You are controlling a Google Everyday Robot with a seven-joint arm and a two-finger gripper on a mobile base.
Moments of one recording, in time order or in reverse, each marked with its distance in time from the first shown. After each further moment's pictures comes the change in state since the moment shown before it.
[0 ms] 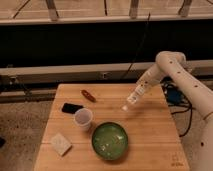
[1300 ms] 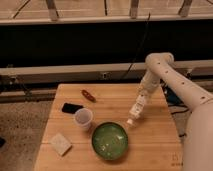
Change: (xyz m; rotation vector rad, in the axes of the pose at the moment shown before) arm -0.038 0.046 0.034 -0.295 -0.118 -0.028
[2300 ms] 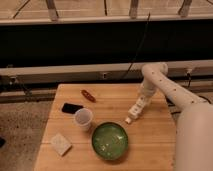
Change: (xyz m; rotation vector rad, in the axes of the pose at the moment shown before) arm 0.039 0.001 0.054 0.001 0.112 0.121
